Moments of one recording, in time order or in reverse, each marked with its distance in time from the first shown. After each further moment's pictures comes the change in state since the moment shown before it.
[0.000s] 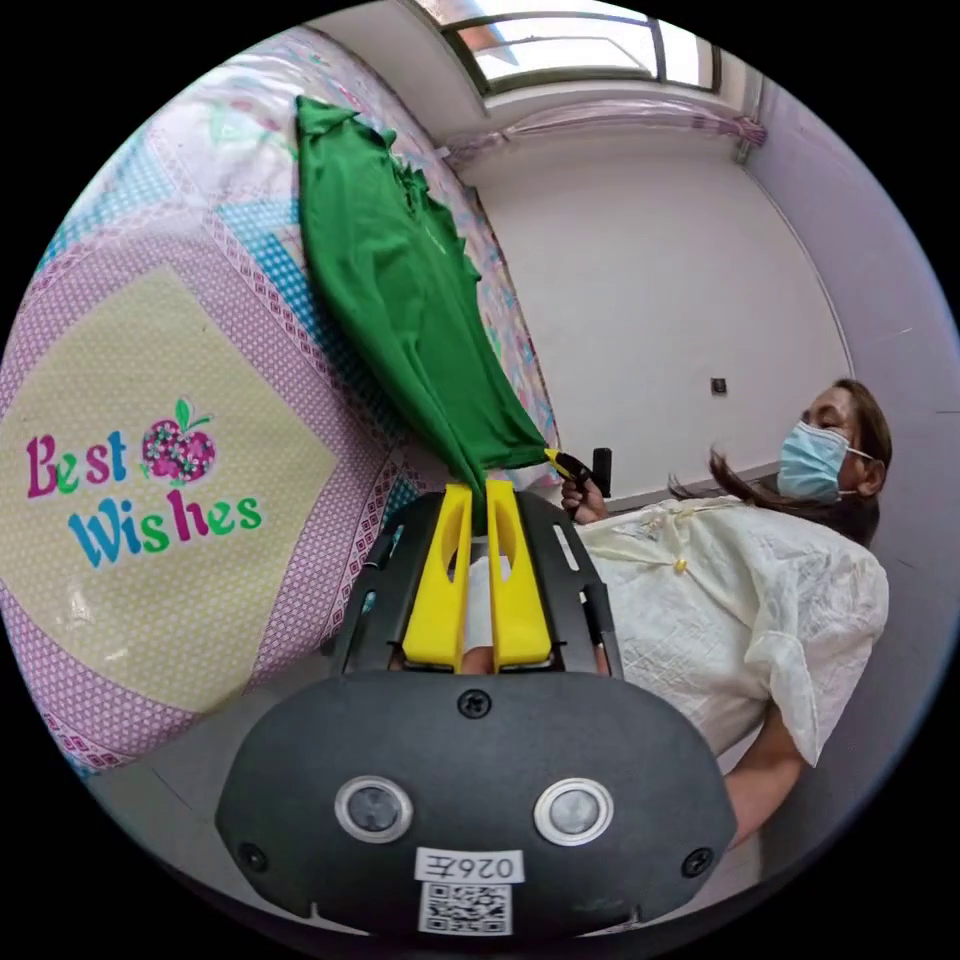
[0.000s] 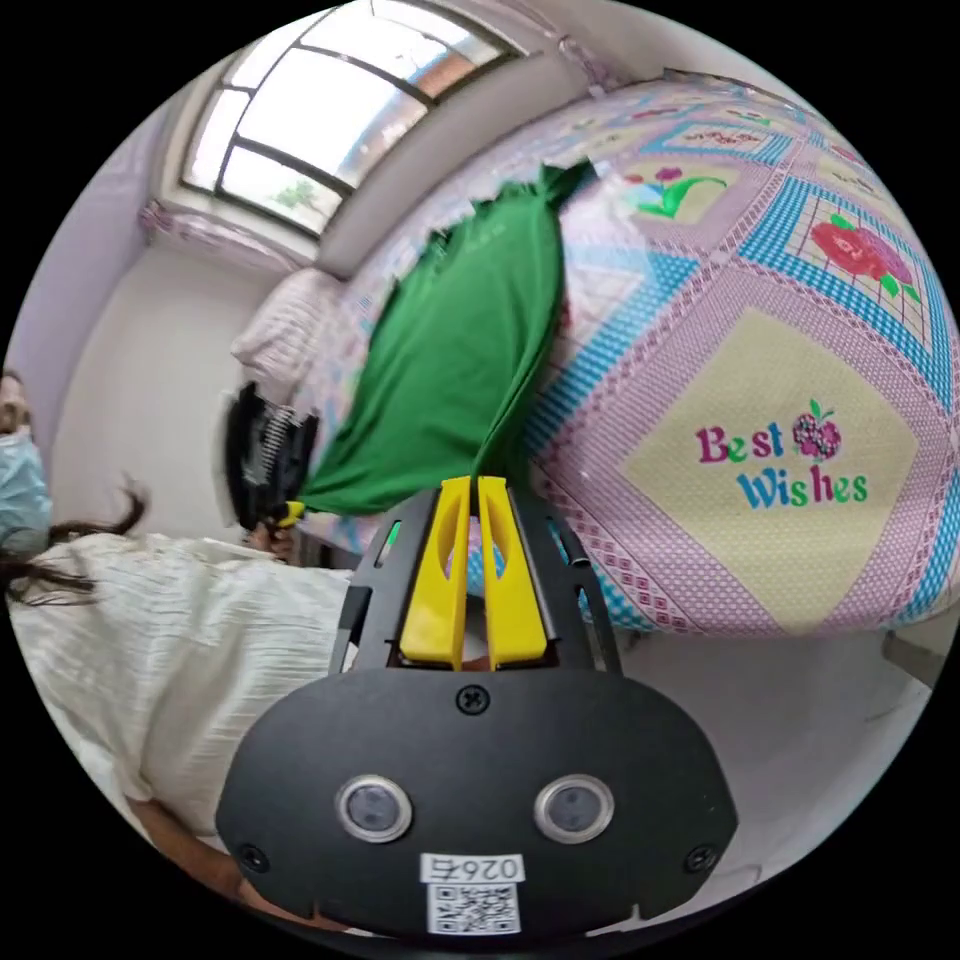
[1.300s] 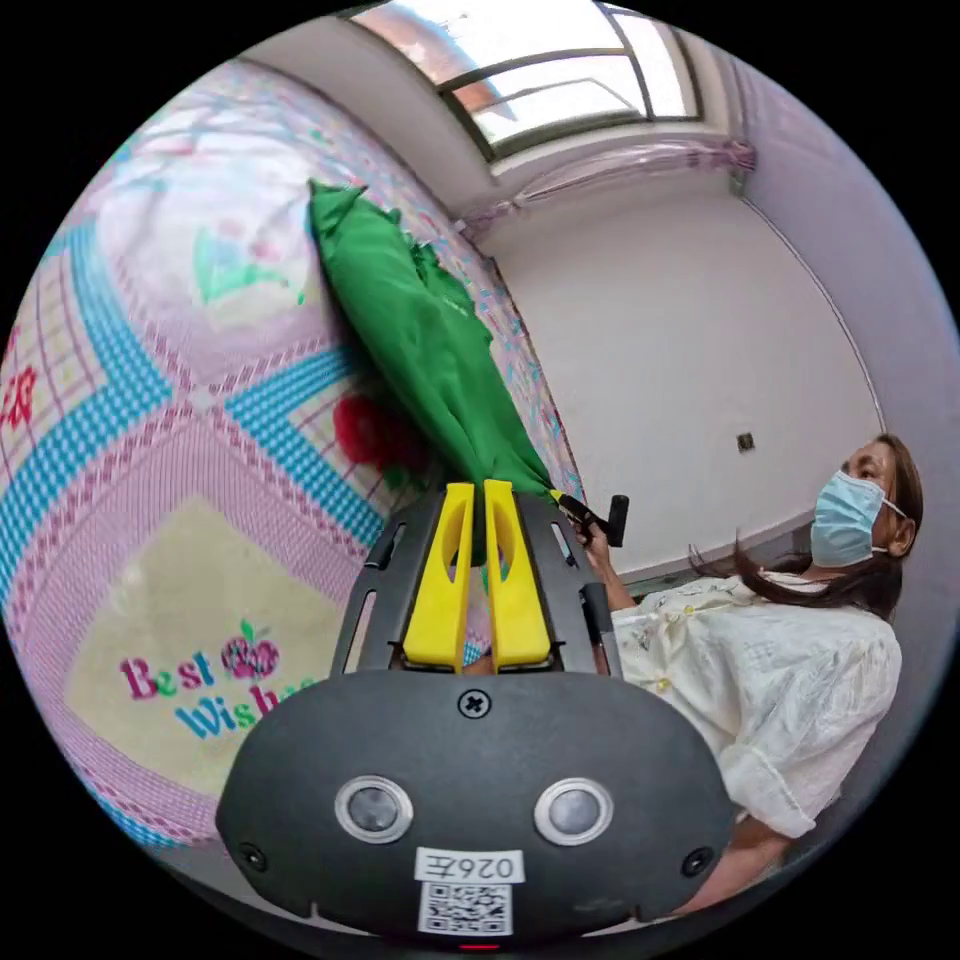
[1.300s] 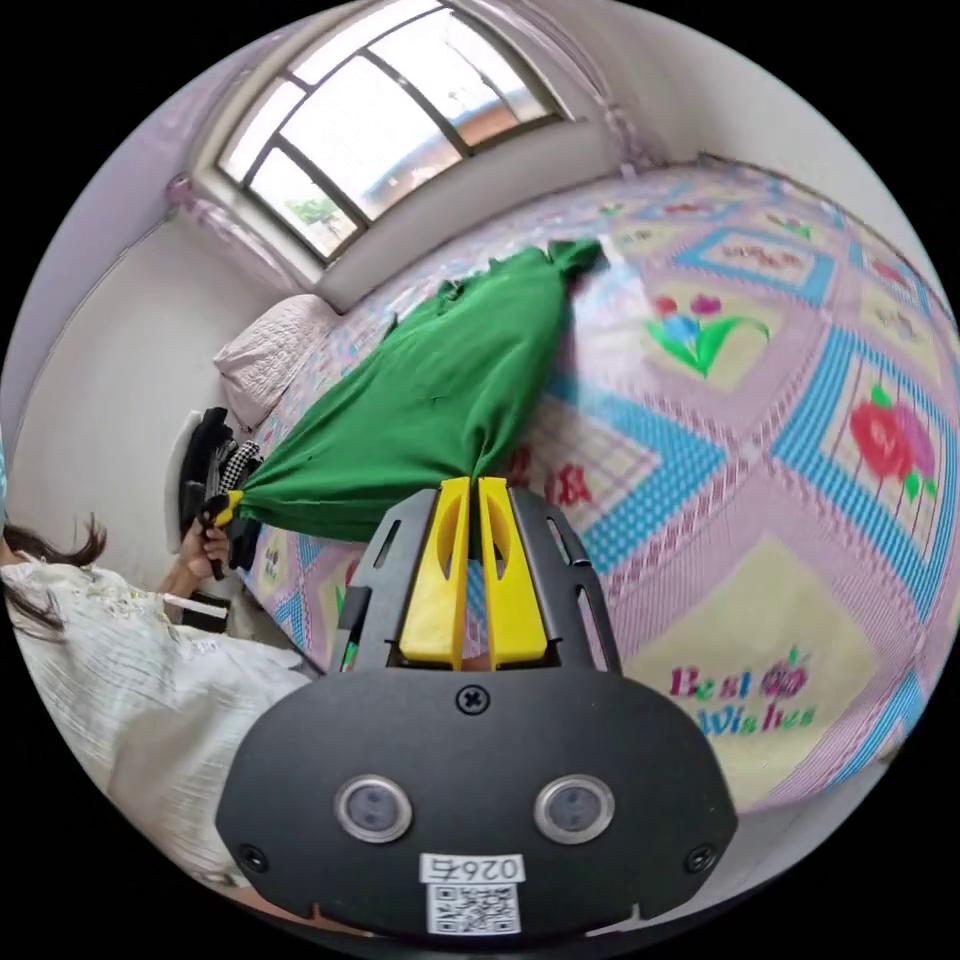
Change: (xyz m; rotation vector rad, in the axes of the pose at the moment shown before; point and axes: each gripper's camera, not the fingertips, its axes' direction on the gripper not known) left arm 0.077 0.086 0.084 0.166 -0.121 -0.012; right arm -0.094 0.052 0.092 0.116 0.176 -0.118
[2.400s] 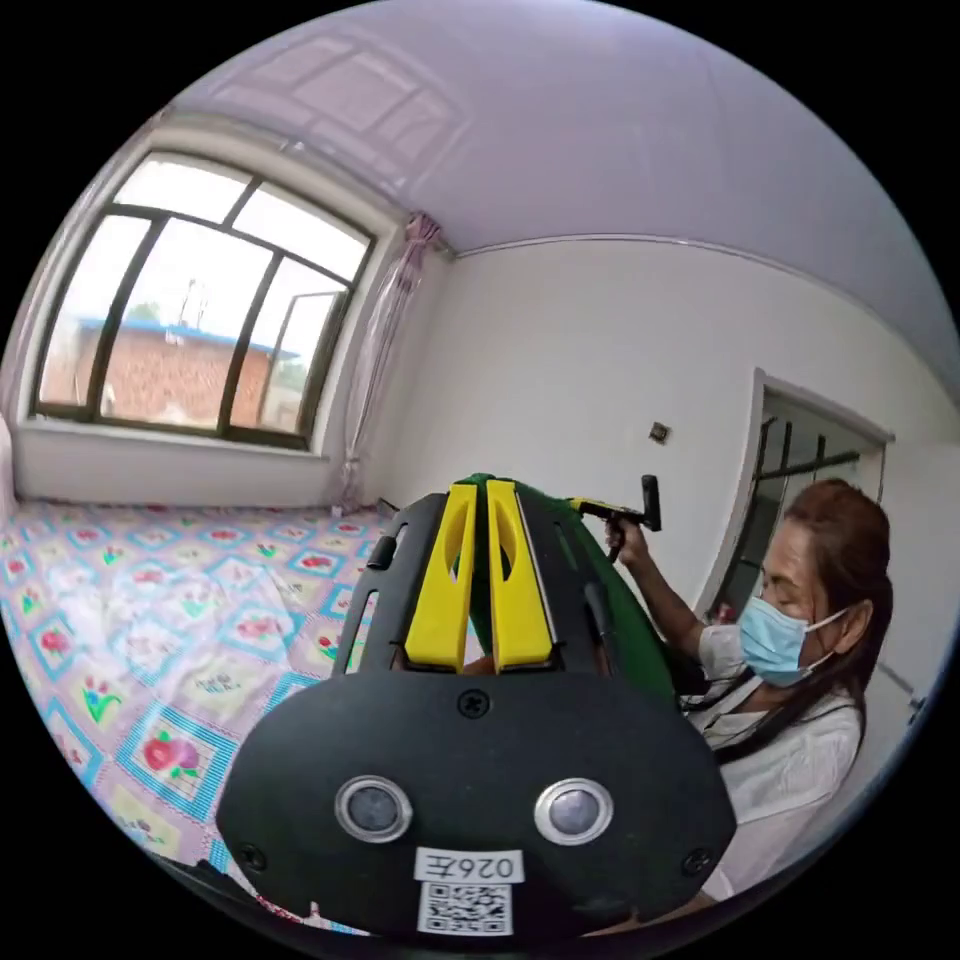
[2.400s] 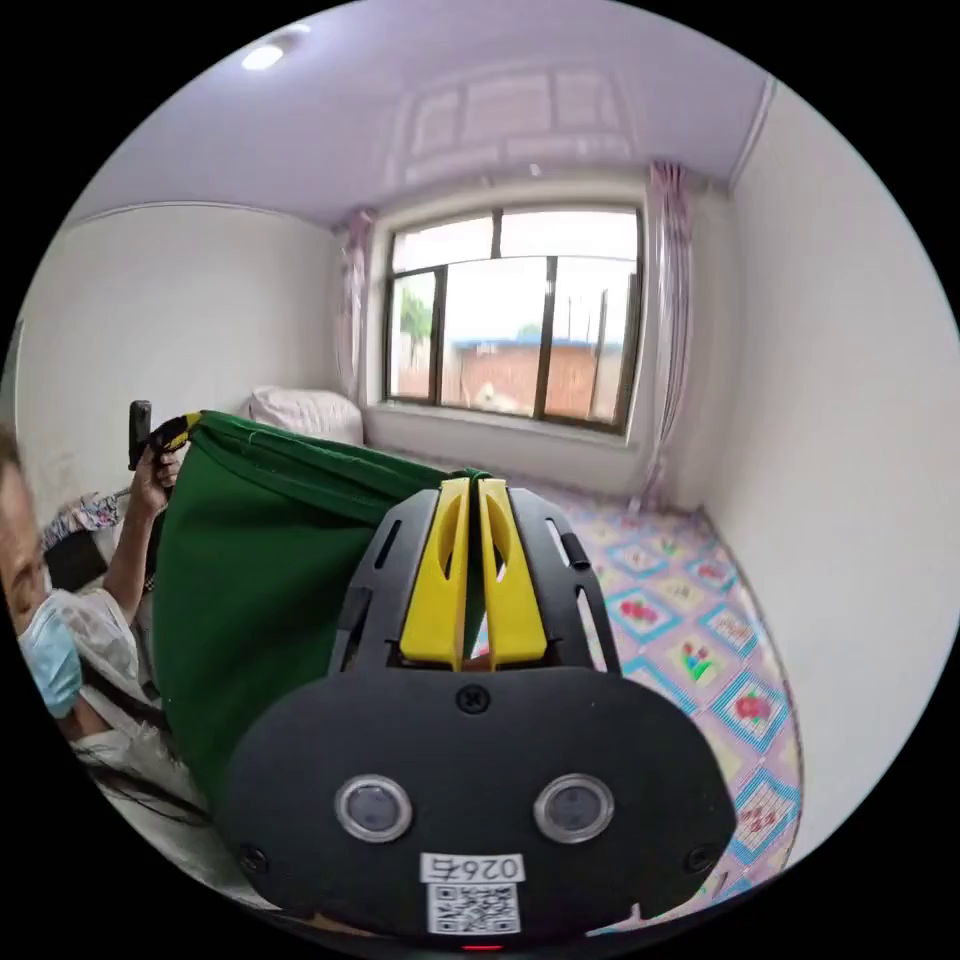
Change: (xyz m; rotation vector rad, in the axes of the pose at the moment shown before) left arm 0.376 -0.012 -0.167 0.456 -0.045 0.834; right arm -0.340 -0.180 -0.347 0.505 0.235 -0.556
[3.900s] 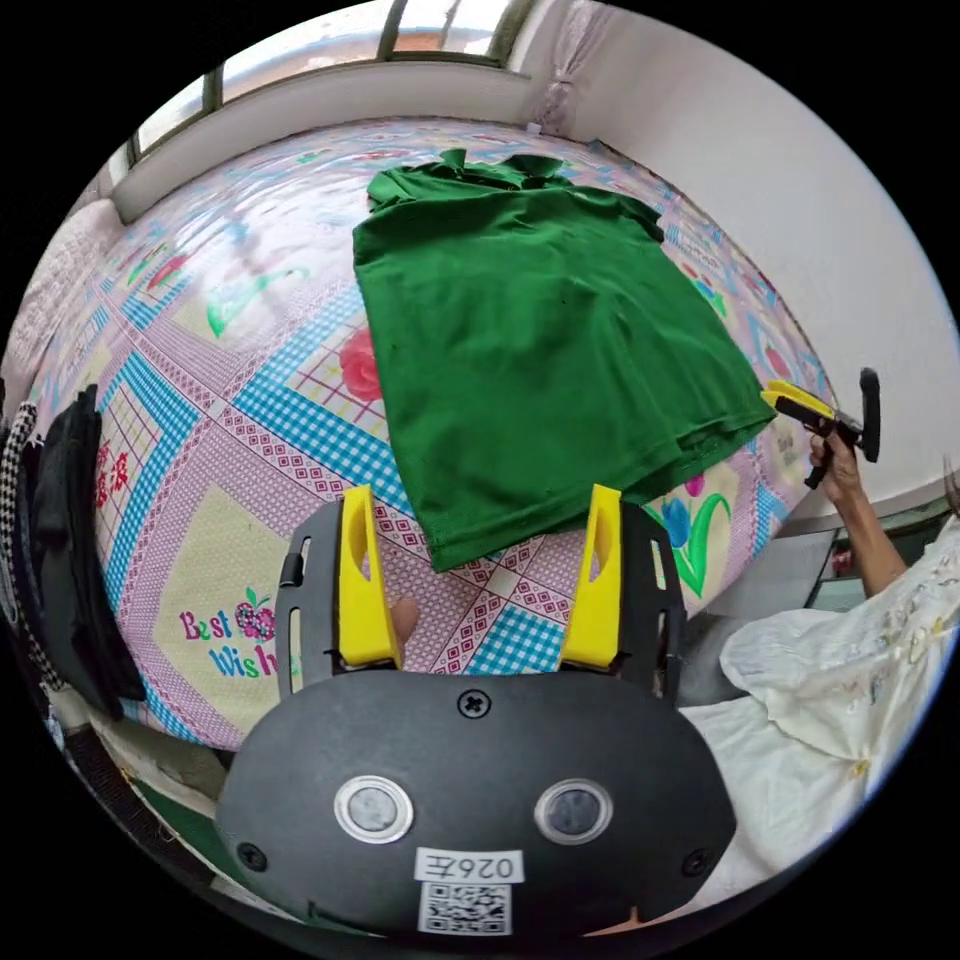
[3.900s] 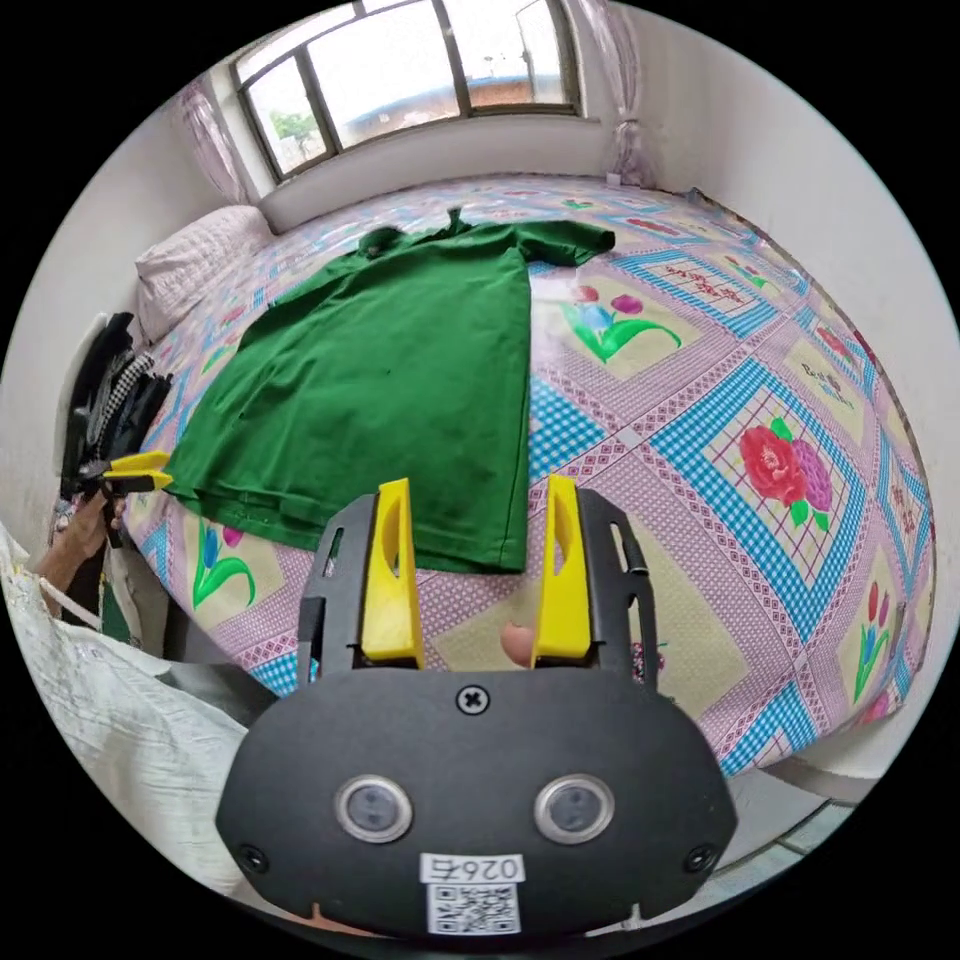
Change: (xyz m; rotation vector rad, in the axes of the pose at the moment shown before) left arm -0.089 0.467 0.261 -0.948 -0.622 -0.378; right arm 0.050 0.468 0.371 -0.654 0.080 0.232
